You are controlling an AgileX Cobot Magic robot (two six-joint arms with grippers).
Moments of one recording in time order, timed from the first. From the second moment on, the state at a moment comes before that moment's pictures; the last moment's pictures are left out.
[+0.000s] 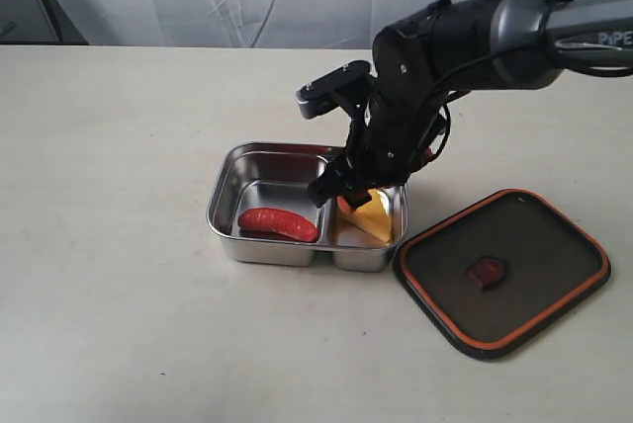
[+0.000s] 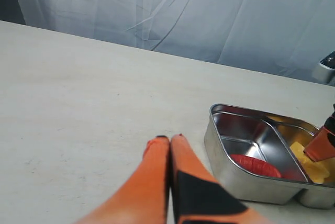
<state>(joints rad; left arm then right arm) -0.03 0.03 -0.01 -0.45 0.24 0.11 0.60 1.94 -1.29 -0.04 0.72 -0.03</state>
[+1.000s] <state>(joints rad) -0.03 0.03 0.00 -0.95 0.00 -0.06 0.60 1.58 -0.85 0.02 0.82 0.07</state>
